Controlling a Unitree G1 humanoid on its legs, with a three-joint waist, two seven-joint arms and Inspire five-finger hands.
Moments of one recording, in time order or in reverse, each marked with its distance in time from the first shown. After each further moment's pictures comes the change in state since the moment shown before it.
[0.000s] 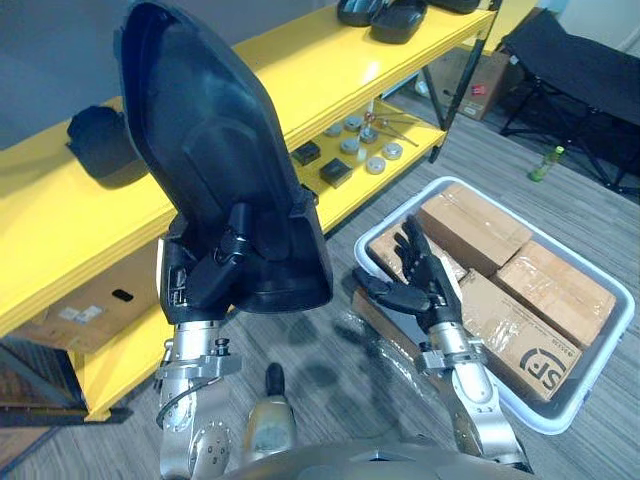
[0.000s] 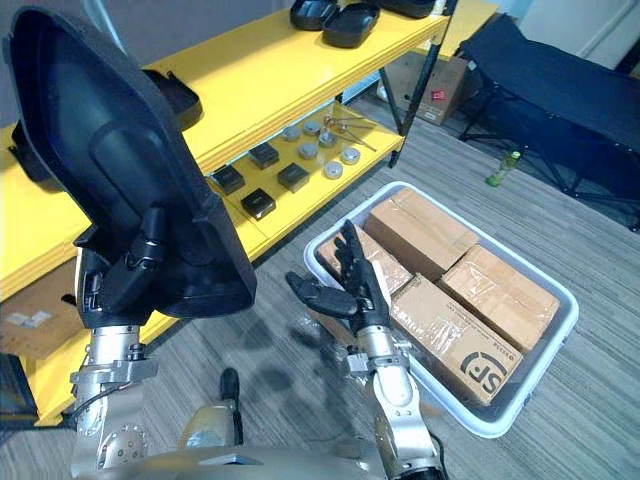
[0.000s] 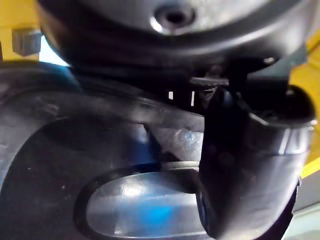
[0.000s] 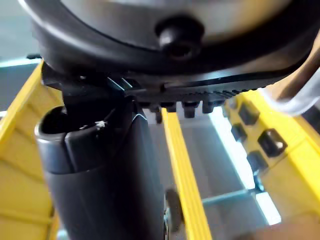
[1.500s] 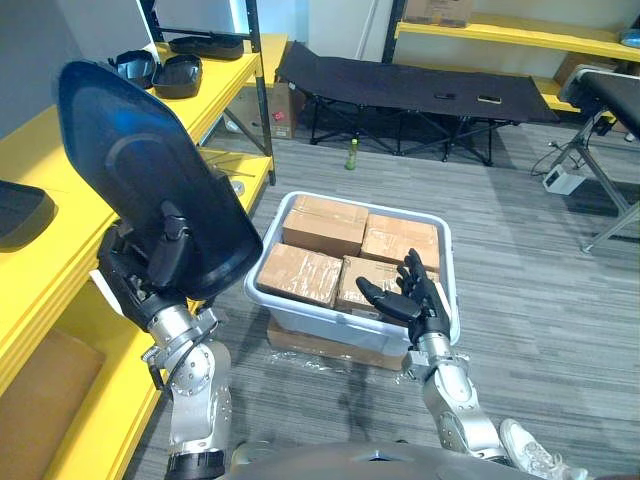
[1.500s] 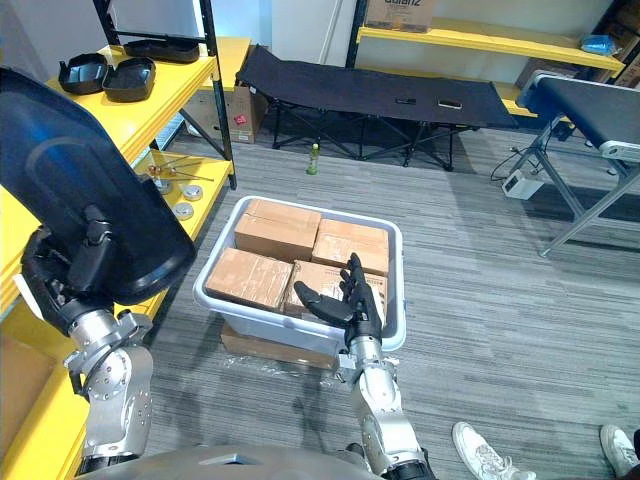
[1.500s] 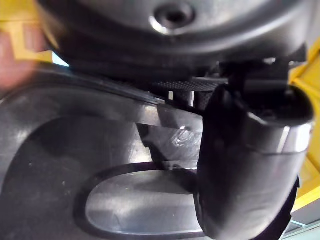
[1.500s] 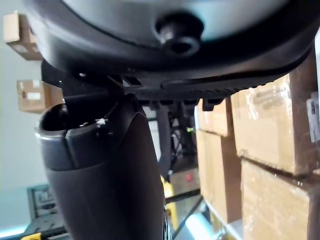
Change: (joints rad) left arm -0.154 -0.094 0.148 0.176 0.288 0.028 0.553; right arm 0.020 0.033 -0.060 0.149 0.057 0.183 -0.183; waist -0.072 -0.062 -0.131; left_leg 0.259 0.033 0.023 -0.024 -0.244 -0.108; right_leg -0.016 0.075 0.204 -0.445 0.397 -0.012
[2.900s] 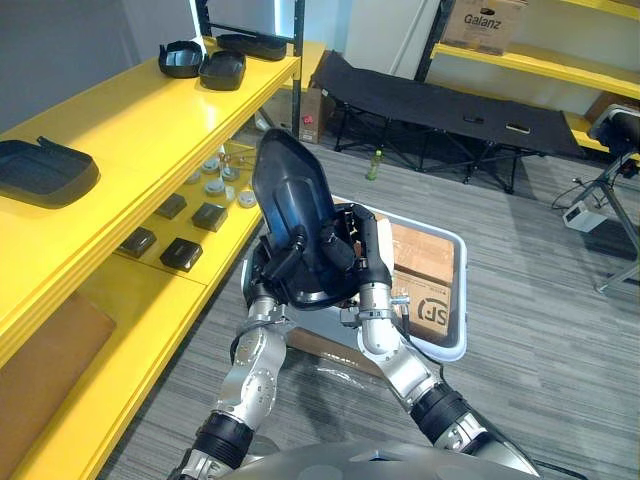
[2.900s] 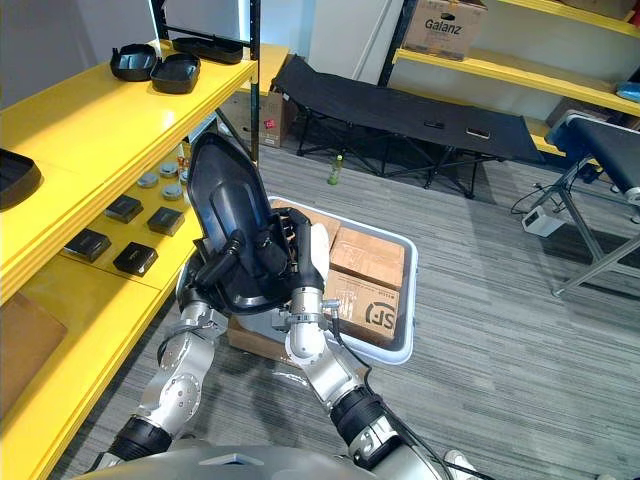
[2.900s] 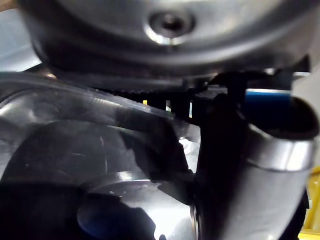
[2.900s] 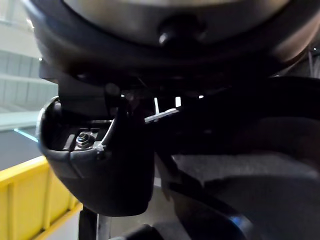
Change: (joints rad) left arm -0.223 0.098 -0.405 0.342 -0.452 0.171 -0.138; right arm -0.388 0.082 0.335 0.229 -0.496 -0.123 -0.492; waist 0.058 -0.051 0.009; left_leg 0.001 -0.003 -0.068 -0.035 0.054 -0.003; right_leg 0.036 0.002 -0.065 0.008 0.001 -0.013
